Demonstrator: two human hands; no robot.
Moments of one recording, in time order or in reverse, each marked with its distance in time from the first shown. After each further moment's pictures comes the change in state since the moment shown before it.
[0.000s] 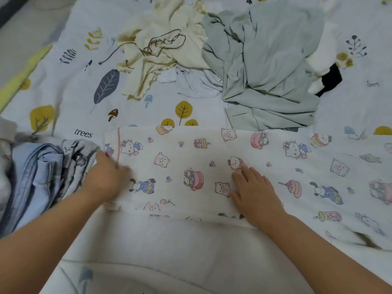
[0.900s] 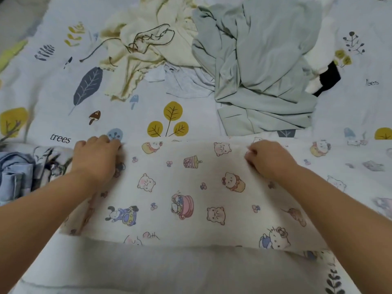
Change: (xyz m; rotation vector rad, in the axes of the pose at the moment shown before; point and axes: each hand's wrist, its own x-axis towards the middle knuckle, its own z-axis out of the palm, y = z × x) left_hand 0.037 0.033 -0.001 0.818 0.135 0.505; right_hand 0.070 0.043 -0.061 0.198 0.032 0.292
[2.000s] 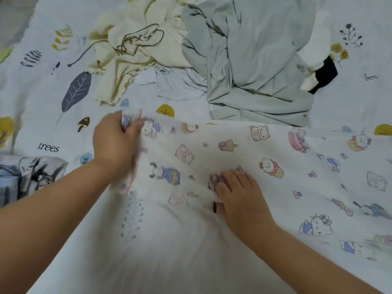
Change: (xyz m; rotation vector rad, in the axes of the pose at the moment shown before) left_hand 0.029 0.062 -0.042 -0.990 0.384 -0.221; right_hand -0.064 -0.008 0.062 -0.217 0.244 -0.499
